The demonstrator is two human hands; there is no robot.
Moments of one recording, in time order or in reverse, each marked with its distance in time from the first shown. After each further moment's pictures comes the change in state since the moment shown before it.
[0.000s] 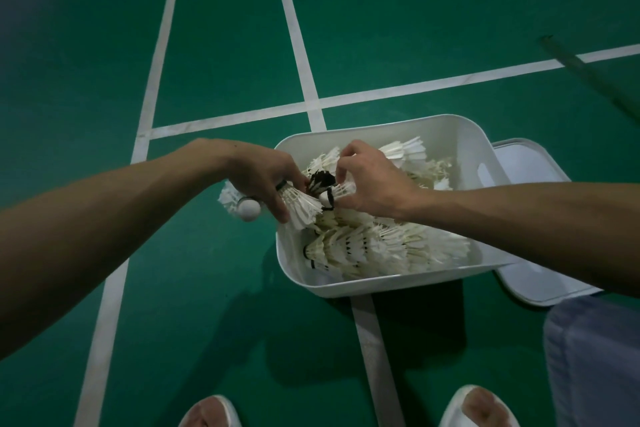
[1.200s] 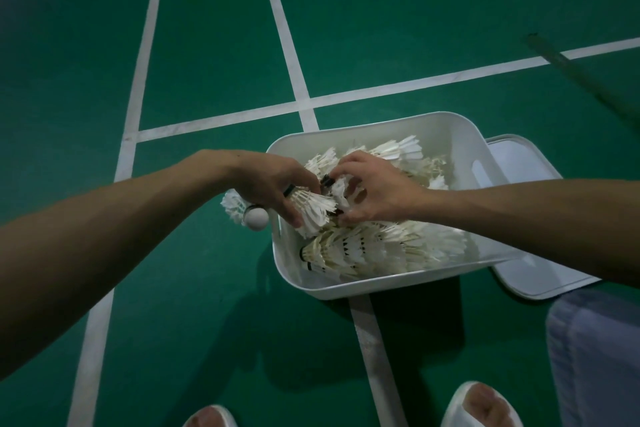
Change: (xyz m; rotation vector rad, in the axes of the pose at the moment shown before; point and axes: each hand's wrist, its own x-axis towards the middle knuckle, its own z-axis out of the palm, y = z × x) left_hand 0.008 0.011 0.007 -0.093 0.060 0.098; right_hand -0.005 0.023 0.006 0.169 -0.109 0.003
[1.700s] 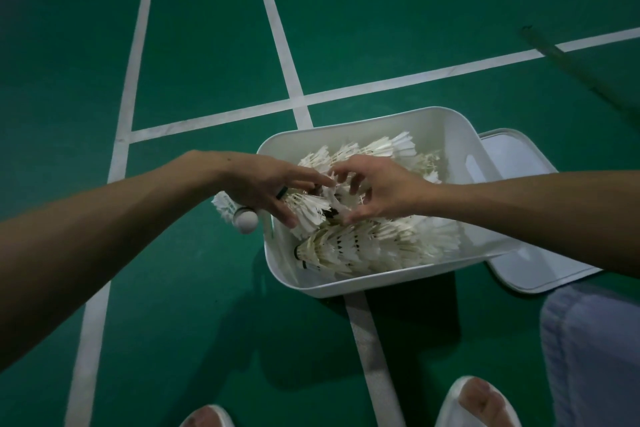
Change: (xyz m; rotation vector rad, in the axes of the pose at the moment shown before) left_hand -0.001 0.004 0.004 -0.045 -0.035 -0.010; right_hand -0.004 0.017 -0.006 0.087 -0.039 -0.017
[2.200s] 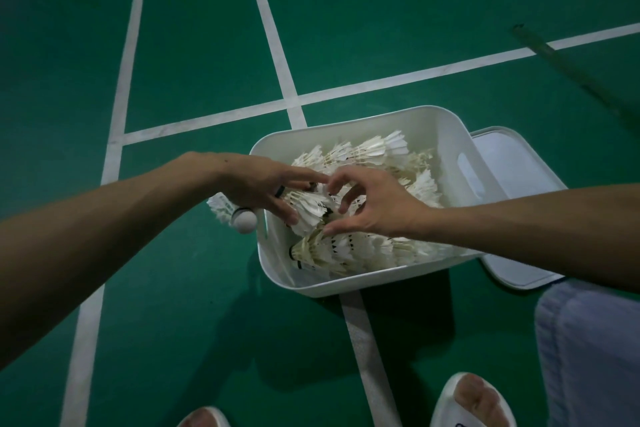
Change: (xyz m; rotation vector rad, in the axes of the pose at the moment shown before) left_hand 0.006 0.005 0.000 0.038 0.005 -0.031; right_hand -0.029 -0.021 0.015 0.296 0.131 0.042
